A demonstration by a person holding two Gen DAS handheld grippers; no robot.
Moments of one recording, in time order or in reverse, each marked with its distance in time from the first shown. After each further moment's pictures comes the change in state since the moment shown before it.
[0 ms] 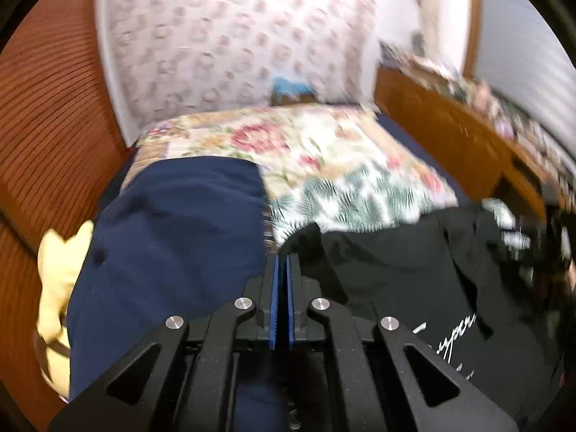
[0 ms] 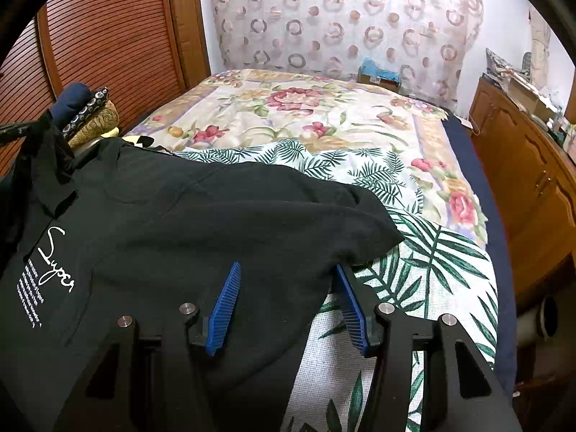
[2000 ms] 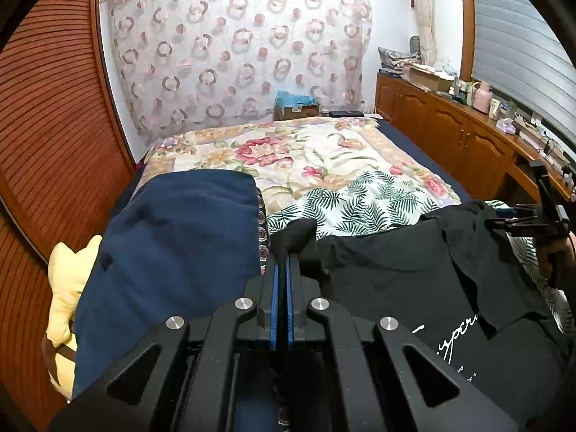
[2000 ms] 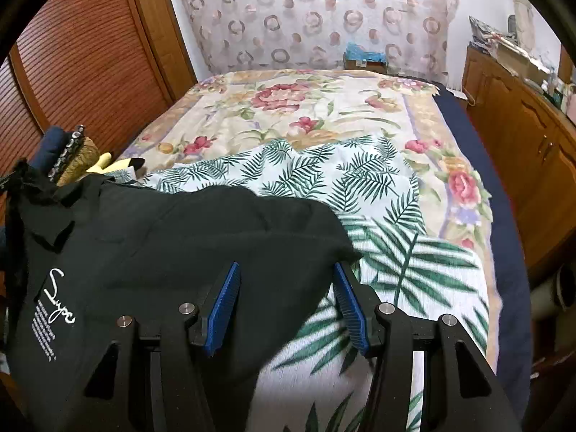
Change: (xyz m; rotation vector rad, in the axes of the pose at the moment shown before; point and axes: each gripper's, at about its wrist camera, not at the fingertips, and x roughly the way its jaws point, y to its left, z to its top) left arm -0.010 -0.015 -0.008 0.071 -0.043 0.033; right arm 0.016 -0.021 0.022 0.117 0.037 0.021
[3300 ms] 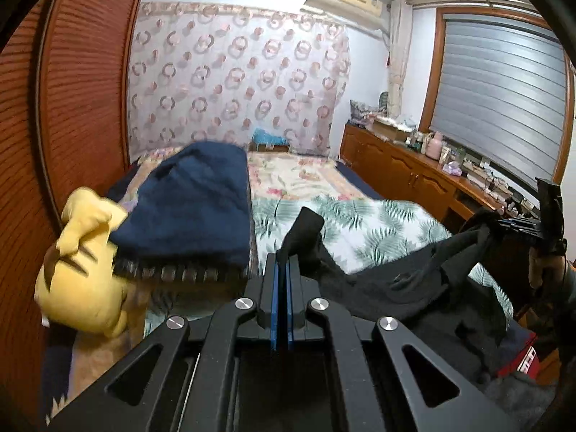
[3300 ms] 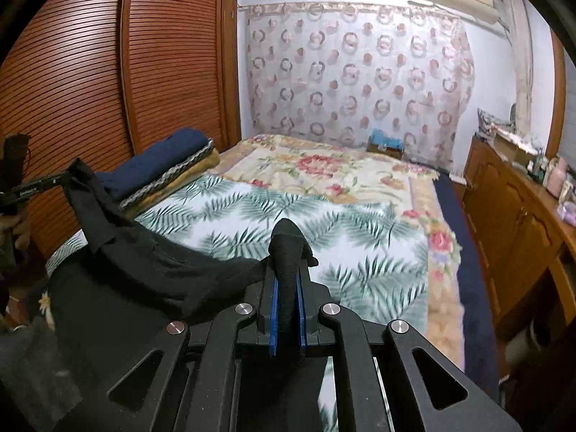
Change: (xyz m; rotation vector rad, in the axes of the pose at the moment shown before) left arm -0.200 0.013 -0.152 -0.118 -0.173 -0.156; right arm -0.291 0.089 -0.207 -0.149 -0.292 0.037
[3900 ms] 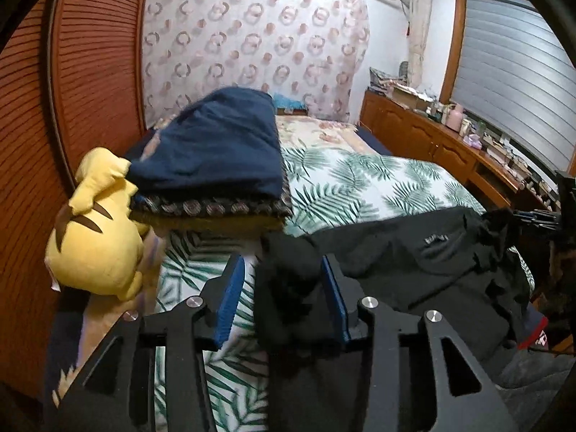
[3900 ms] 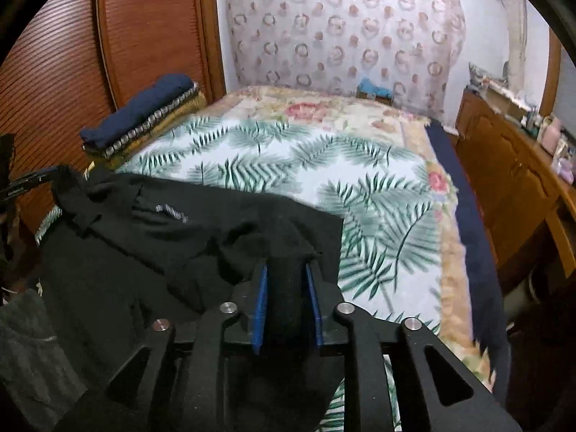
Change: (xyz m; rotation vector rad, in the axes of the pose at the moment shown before) left arm 0.011 0.019 -0.040 -0.006 0.116 0.069; right arm 0.014 0.007 0.006 0.017 0.140 -0.058
